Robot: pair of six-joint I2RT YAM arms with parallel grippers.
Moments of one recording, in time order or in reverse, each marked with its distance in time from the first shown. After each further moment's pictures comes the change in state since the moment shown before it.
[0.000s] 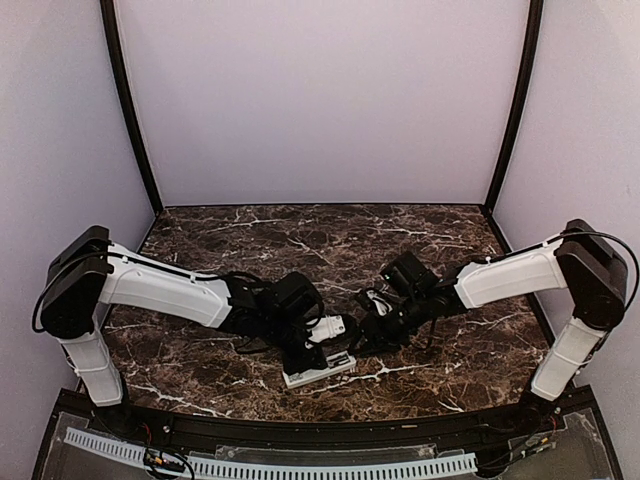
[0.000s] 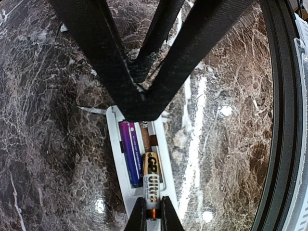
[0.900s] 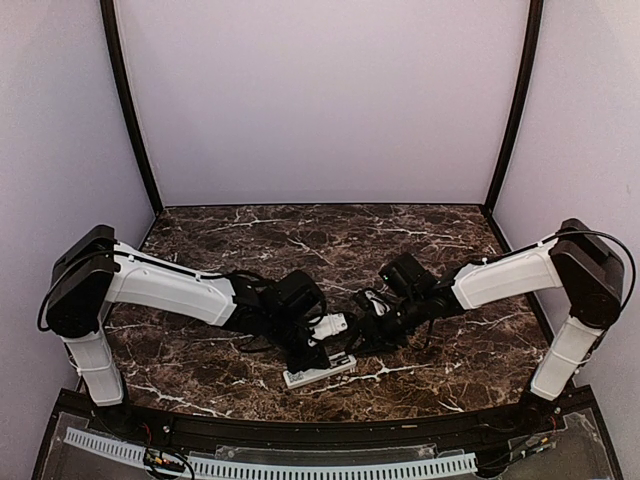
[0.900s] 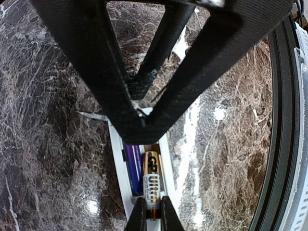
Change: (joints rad) left arm 0.007 0.035 0.024 0.003 0.033 -0.045; right arm 0.000 0.022 -0.002 0.045 -0.017 0.027
